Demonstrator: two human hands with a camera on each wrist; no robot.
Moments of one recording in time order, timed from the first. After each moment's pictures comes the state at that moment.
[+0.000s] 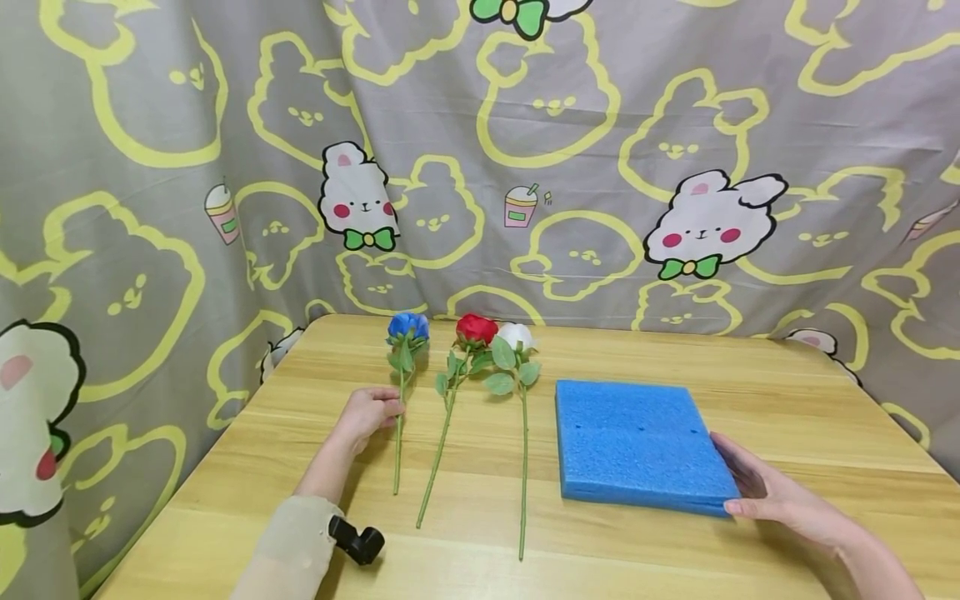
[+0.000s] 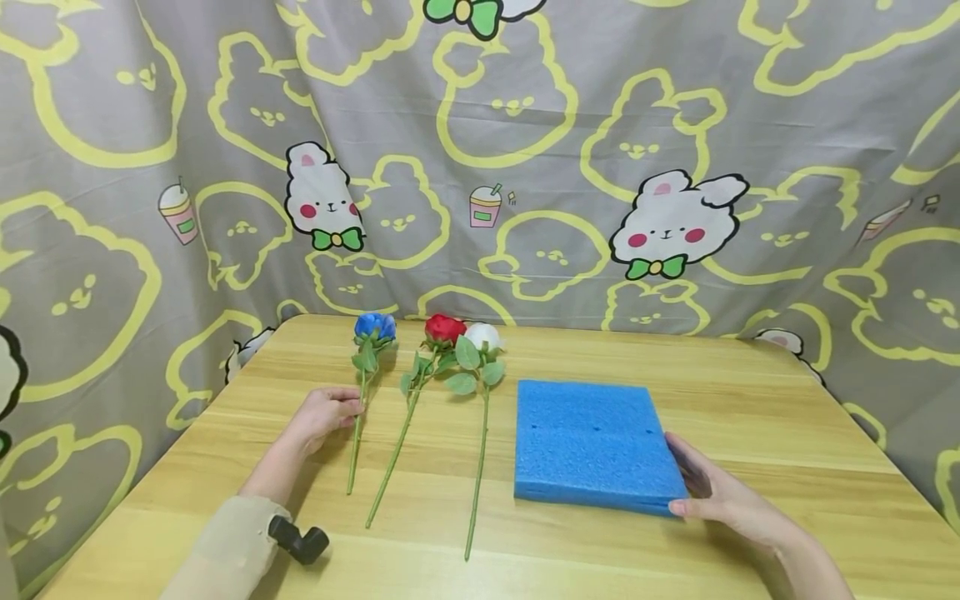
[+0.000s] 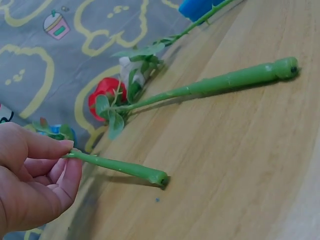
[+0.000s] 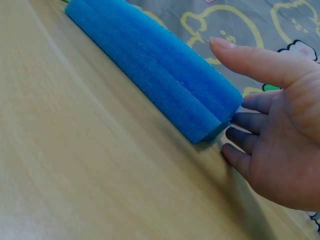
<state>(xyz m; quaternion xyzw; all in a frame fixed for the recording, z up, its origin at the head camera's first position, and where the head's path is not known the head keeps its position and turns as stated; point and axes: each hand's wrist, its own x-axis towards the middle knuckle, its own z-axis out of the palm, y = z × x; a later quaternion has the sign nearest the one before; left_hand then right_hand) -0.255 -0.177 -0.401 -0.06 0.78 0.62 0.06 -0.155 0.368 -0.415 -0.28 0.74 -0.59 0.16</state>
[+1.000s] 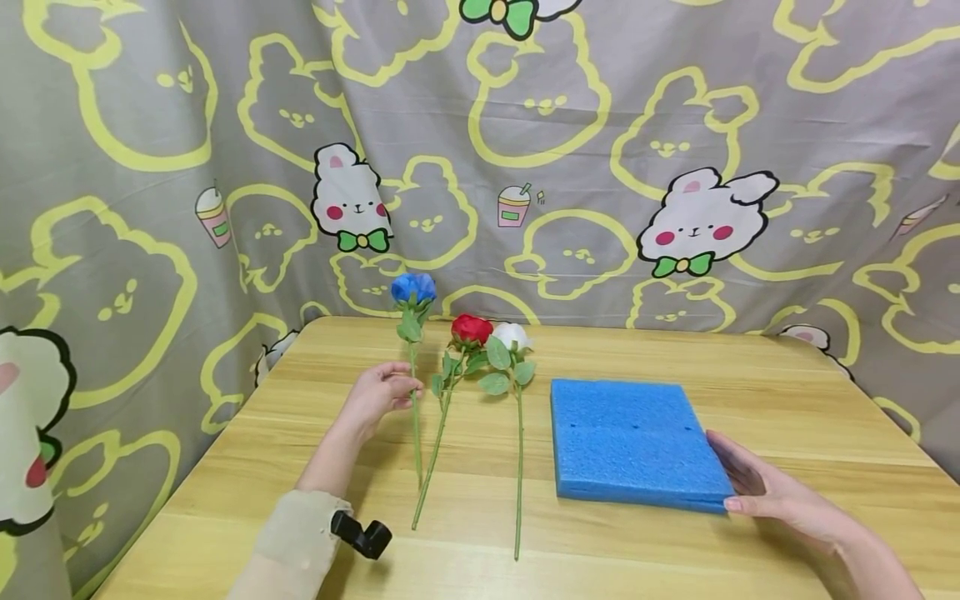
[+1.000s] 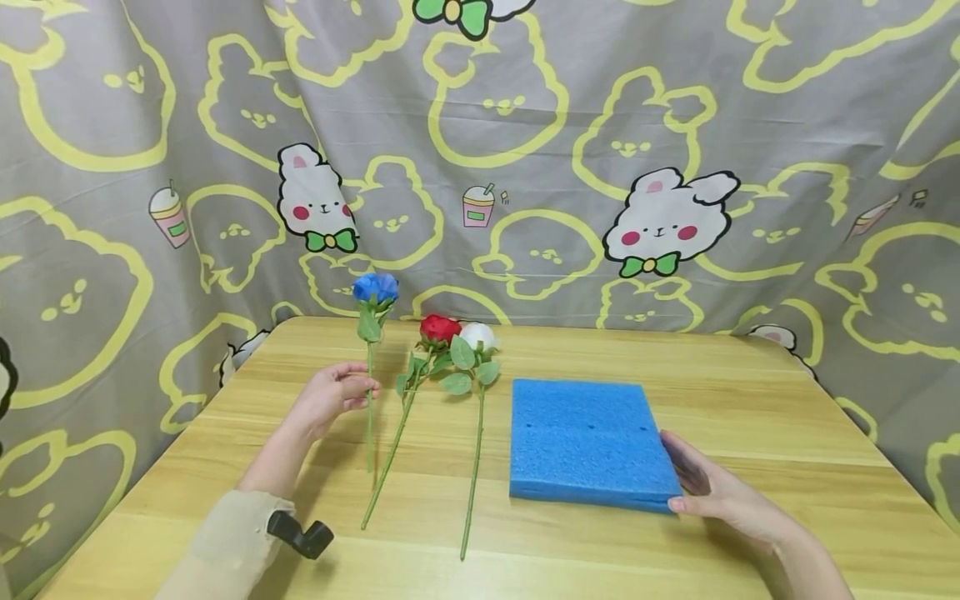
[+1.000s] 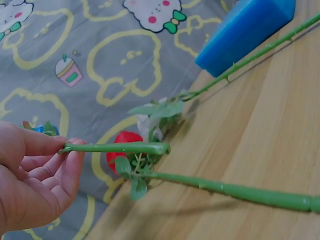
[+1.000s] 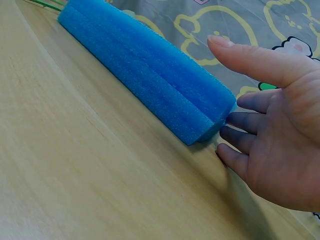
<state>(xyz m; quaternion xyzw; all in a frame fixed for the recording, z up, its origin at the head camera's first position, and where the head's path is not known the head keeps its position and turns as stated) -0.255 -0.152 -0.364 0.01 0.74 0.68 0.05 -0.155 0.374 -0.416 -0.30 0.70 -0.62 0.18</state>
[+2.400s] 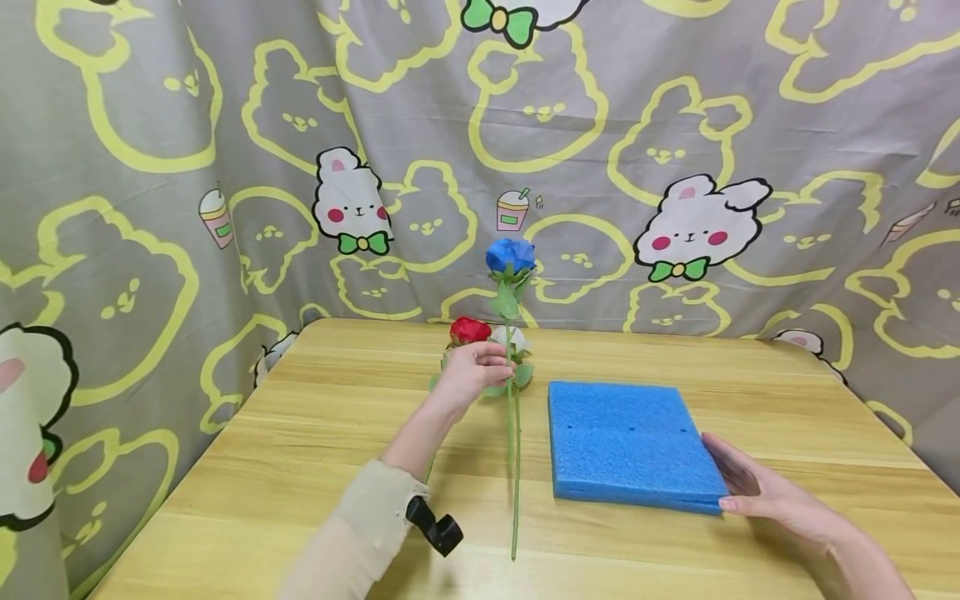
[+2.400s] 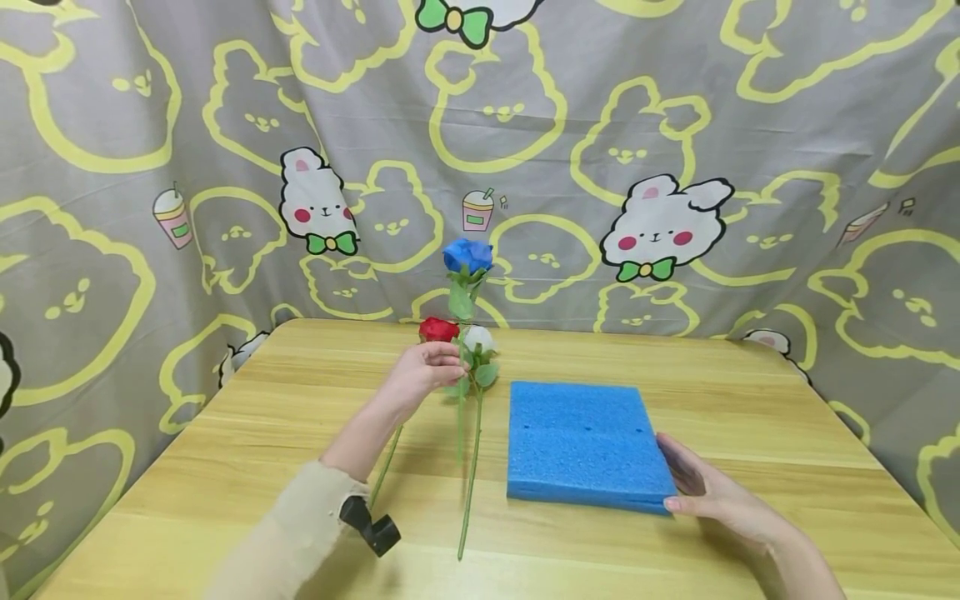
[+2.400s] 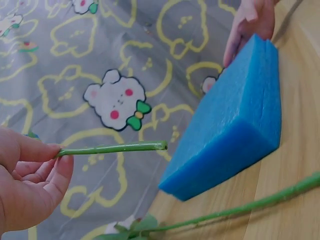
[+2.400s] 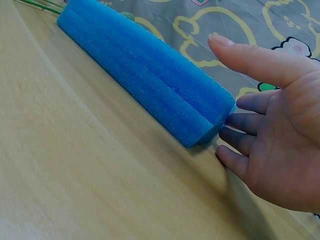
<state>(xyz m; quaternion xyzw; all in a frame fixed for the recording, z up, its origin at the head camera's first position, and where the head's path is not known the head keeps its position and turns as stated) -0.247 -0.035 -0.324 0.12 0.70 0.70 0.07 -0.152 0.371 -0.417 -0.28 0.71 -0.62 0.17</state>
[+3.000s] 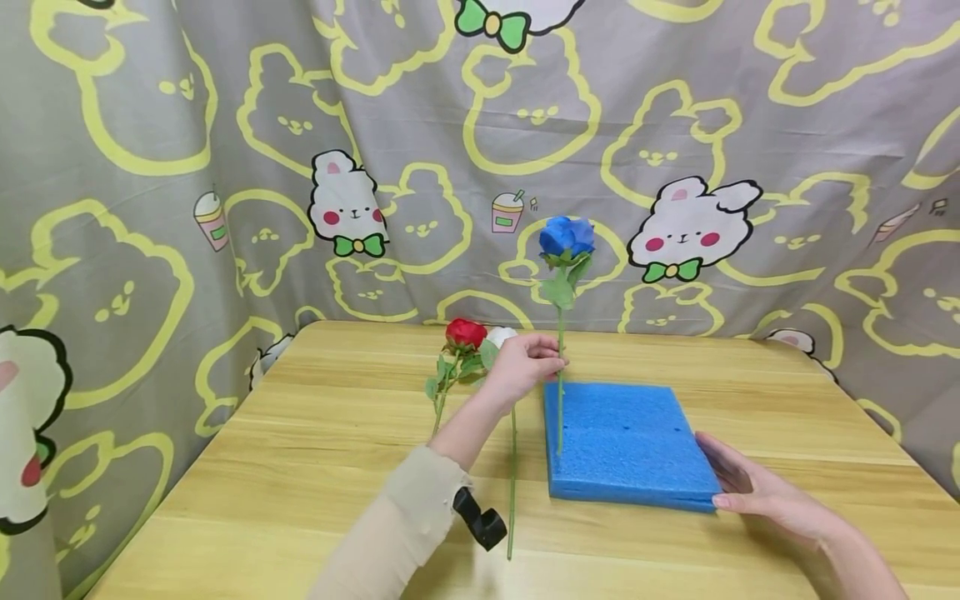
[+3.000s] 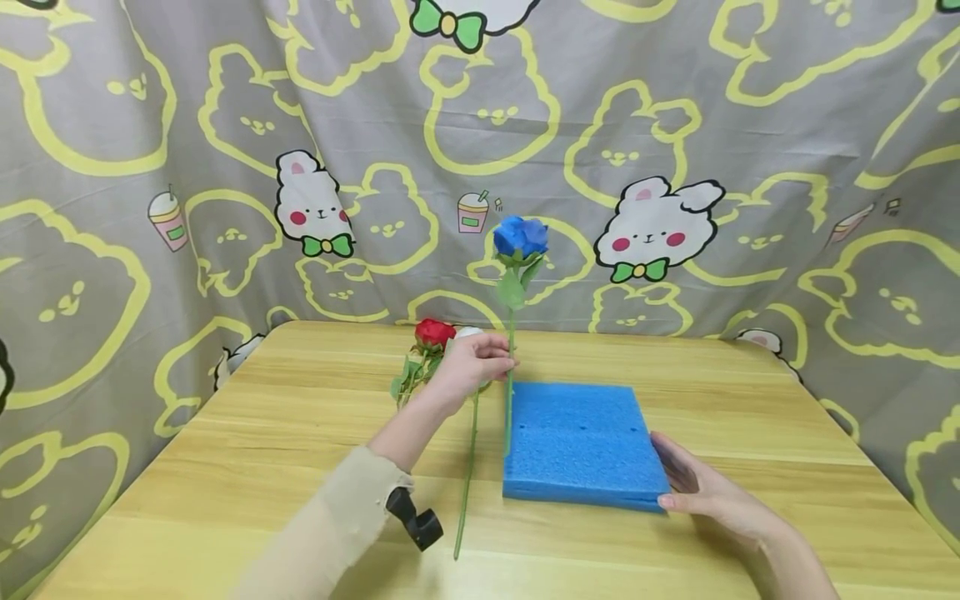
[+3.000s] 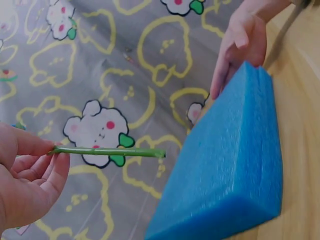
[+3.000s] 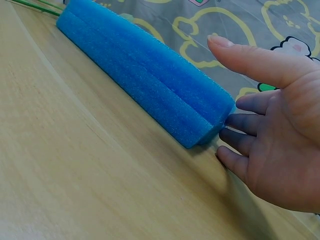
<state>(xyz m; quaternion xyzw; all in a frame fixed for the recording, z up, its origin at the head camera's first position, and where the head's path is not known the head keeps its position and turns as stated) -0.245 0.028 -0.310 0.18 0.70 0.69 0.08 -0.150 0.372 -0.414 -0.28 0.70 -0.63 0.18</state>
